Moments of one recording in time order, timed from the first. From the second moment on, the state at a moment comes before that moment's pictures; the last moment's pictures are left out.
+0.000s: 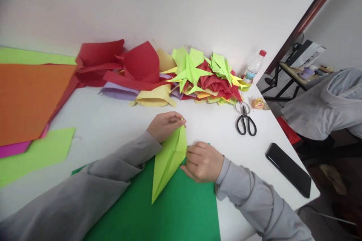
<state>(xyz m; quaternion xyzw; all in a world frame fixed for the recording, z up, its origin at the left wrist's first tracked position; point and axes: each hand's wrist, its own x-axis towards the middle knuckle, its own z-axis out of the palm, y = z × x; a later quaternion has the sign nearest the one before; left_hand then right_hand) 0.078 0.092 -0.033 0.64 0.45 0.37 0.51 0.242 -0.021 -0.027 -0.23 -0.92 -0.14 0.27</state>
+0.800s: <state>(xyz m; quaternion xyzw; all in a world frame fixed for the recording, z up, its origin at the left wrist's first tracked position) 0.080 0.094 -0.052 0.69 0.46 0.37 0.43 0.241 -0.020 -0.028 -0.24 -0.94 -0.05 0.24</state>
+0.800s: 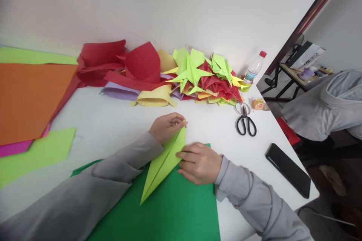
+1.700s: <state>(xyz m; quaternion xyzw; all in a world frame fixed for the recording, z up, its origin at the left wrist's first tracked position) 0.044 0.029 -0.046 0.94 0.13 0.30 -0.09 0.246 -0.017 -0.027 -0.25 -0.93 -0.10 0.26</state>
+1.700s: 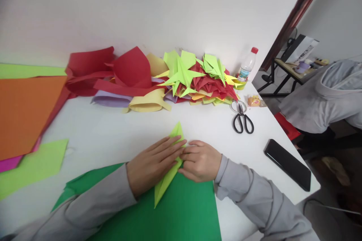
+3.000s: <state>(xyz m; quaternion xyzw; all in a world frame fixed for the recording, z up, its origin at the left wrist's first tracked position) 0.036 0.027 -0.063 0.95 0.22 0.20 0.00 0.249 -0.018 -0.030 -0.36 -0.90 -0.08 0.22</state>
